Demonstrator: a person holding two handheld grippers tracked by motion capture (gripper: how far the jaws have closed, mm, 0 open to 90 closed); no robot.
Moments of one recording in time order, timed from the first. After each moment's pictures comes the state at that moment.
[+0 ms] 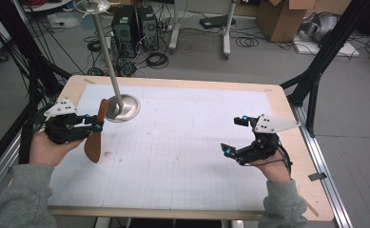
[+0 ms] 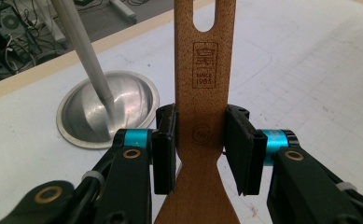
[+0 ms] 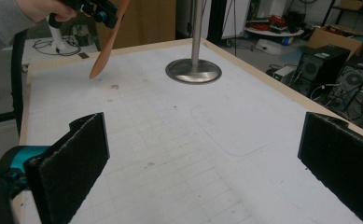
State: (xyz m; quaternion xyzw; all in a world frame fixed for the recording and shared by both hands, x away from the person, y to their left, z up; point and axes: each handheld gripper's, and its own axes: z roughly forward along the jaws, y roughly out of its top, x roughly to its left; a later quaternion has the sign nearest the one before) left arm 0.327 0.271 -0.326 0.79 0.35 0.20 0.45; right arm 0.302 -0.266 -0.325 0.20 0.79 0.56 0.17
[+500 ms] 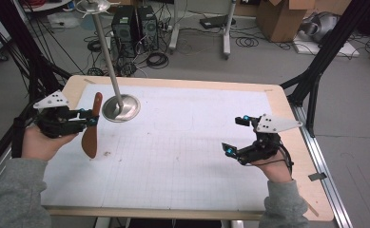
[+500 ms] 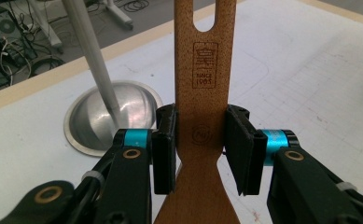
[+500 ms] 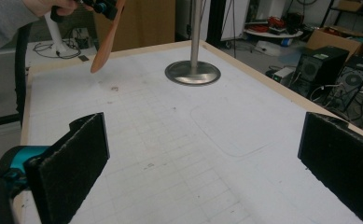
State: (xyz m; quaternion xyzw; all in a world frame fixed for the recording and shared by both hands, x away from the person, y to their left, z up) left arm 0.333 0.286 -0.310 0.79 0.35 0.20 0.46; right arm 0.301 -0.269 -0.324 0.21 0.78 0.56 0.16
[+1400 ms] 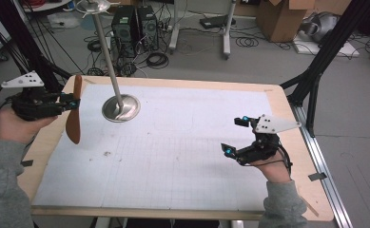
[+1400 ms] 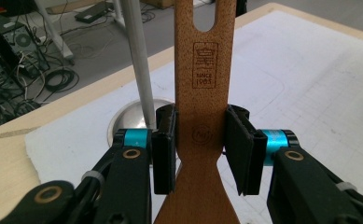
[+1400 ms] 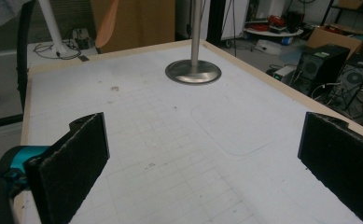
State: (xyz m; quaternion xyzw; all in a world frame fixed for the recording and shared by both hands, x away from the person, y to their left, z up) left arm 0.355 0.333 -0.276 0.78 0.35 0.20 0.48; right arm 0.301 -0.267 -0.327 0.21 0.78 0.56 0.16
